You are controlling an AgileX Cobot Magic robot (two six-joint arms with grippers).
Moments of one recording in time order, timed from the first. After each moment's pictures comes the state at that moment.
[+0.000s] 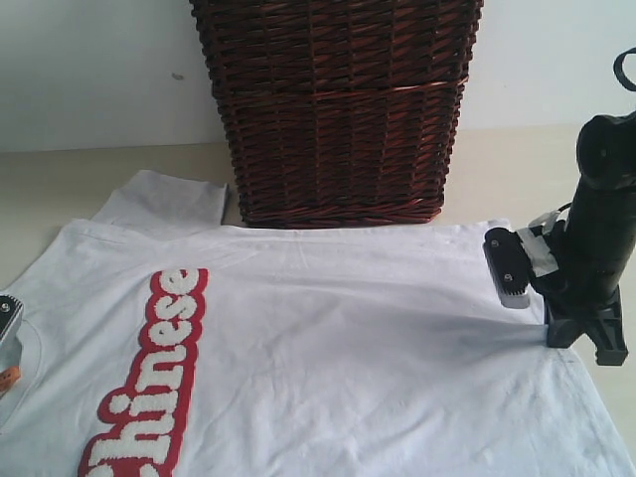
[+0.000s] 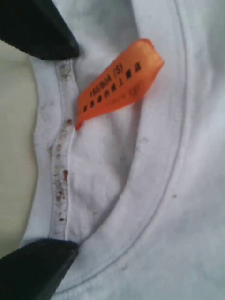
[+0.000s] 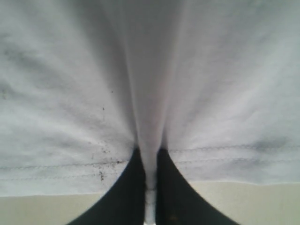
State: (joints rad) left arm 0.09 1.76 -0.74 0.05 0.63 1.70; right arm 0.11 1.97 -1.09 -0.04 0.84 -1.34
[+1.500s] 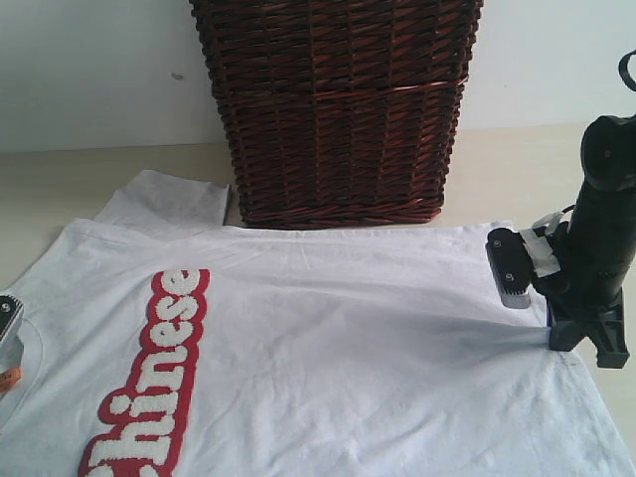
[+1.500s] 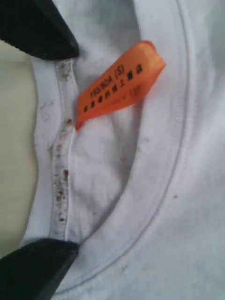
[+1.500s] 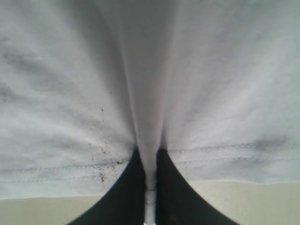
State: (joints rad) left arm 0.09 1.76 -0.74 0.05 0.62 1.70; right arm 0.11 1.97 -1.08 -0.02 0.84 -1.33
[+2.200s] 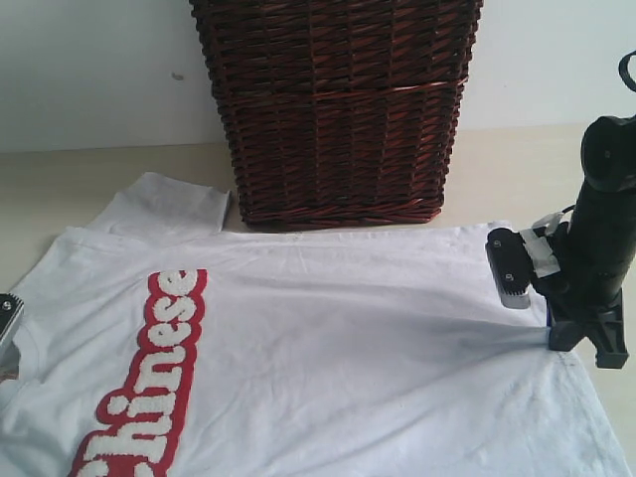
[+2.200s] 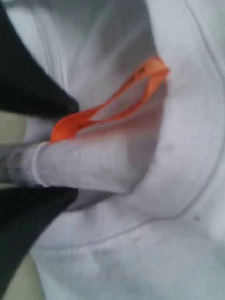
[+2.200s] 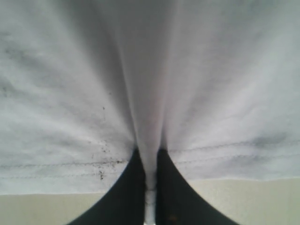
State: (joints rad) left arm 0.09 1.80 -0.75 0.08 0.61 1.67; right arm 0.11 1.97 -1.08 -0.02 0.83 -1.33
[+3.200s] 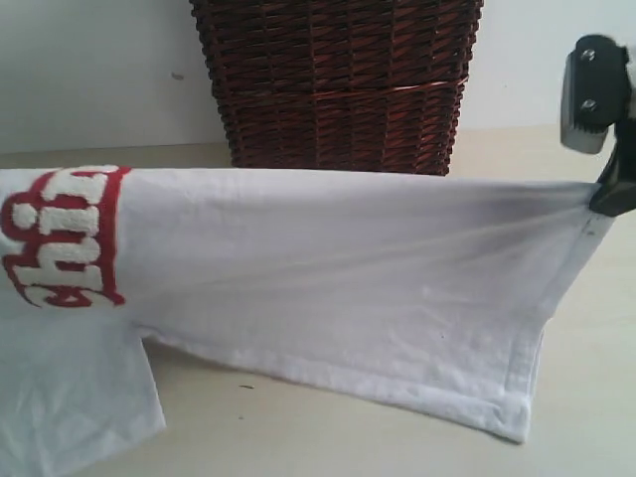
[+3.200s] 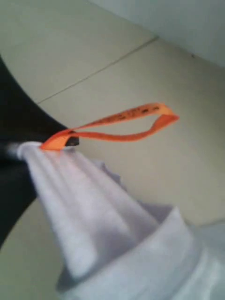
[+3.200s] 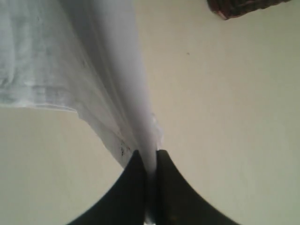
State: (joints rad) left arm 0.11 1.22 -0.94 0.26 0.72 0.75; right arm 0.11 1.38 -1.10 0.07 0.98 -1.16
